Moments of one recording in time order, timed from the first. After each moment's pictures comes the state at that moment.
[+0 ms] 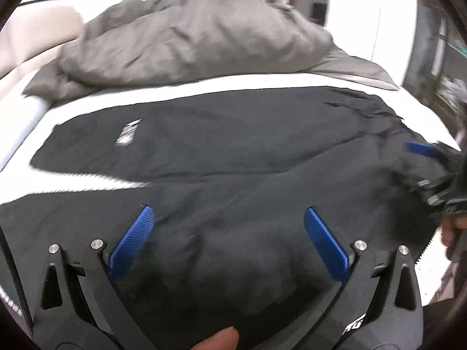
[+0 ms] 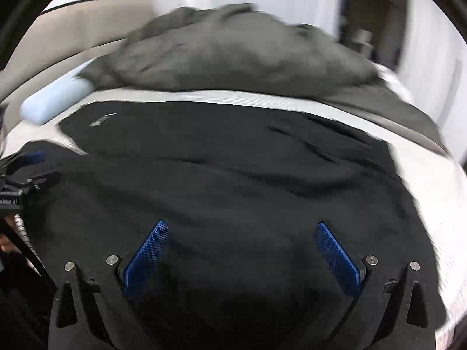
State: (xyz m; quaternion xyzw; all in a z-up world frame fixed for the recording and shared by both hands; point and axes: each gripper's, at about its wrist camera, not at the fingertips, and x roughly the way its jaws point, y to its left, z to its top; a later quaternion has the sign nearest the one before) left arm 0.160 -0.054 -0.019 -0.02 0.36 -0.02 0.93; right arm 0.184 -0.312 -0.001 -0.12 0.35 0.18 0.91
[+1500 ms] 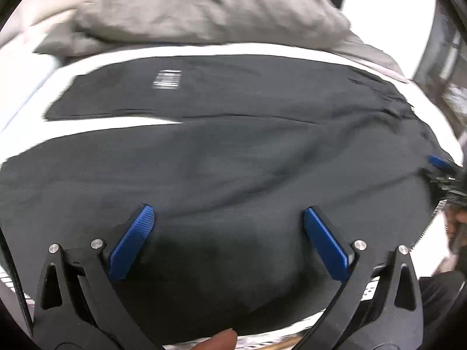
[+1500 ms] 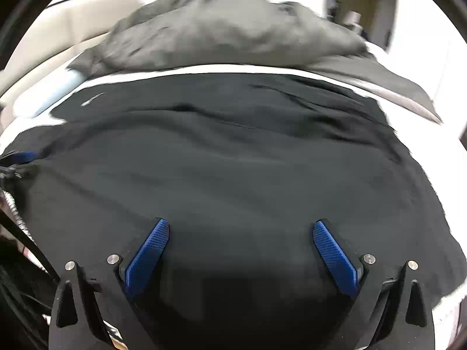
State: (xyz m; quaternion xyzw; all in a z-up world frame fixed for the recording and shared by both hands) left arm 0.124 0.030 -0.047 -0.05 0.41 0.02 0.91; right arm 0.160 -0.364 -0.046 -0.09 0.38 0.12 0.91
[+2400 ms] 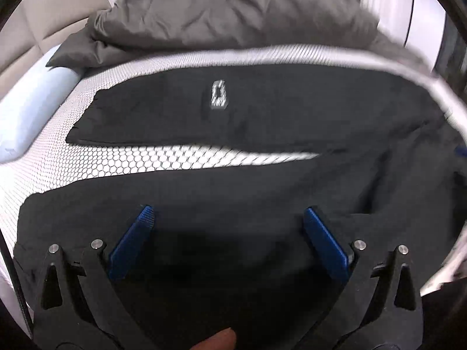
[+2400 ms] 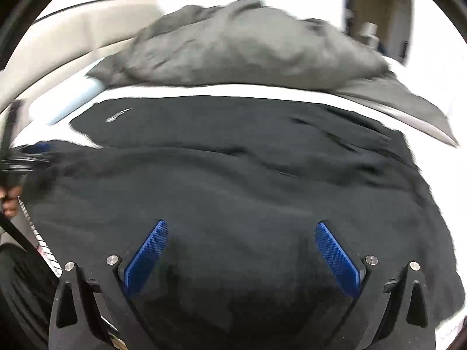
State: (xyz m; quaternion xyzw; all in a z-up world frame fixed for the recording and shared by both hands) left arm 0.156 0.084 -0.057 0.00 0.44 0.06 0.90; right arm 0.172 -0.293 -0.020 -0.11 0.36 0.19 0.90
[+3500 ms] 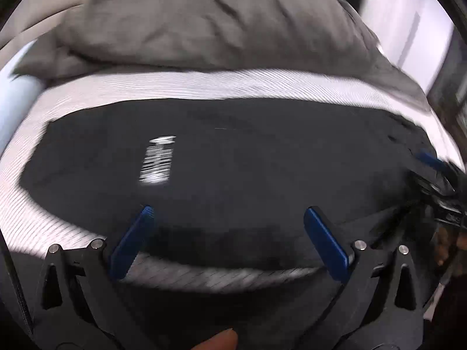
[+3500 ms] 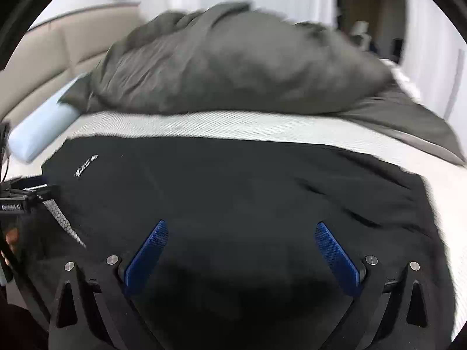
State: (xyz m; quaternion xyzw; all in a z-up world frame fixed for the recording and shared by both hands) left arm 0.293 0.047 -0.034 -0.06 0.44 0.00 0.90; right arm 0.289 -0.234 -0.015 -0.09 0.37 0.16 0.91
